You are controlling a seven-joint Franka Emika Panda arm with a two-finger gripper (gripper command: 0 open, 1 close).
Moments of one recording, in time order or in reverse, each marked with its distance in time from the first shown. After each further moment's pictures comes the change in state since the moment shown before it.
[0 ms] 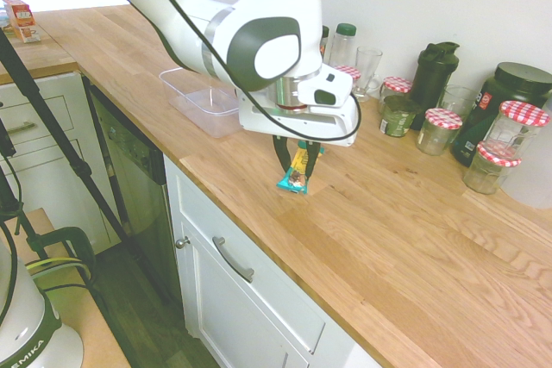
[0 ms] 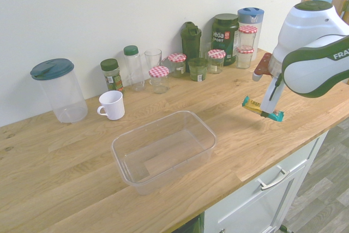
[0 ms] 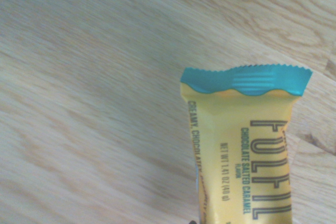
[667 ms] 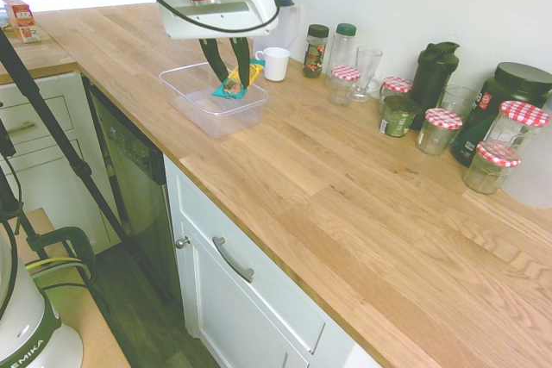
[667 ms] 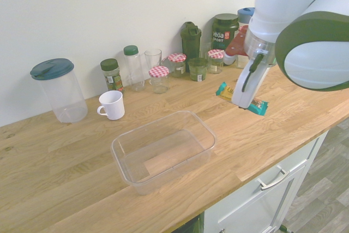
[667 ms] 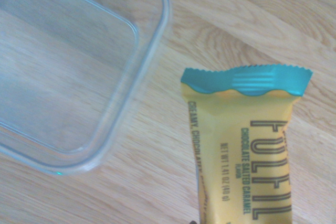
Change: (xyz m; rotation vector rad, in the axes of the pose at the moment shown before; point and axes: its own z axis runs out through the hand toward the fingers) arm -0.066 -0.141 -0.135 -0.032 0.099 0.005
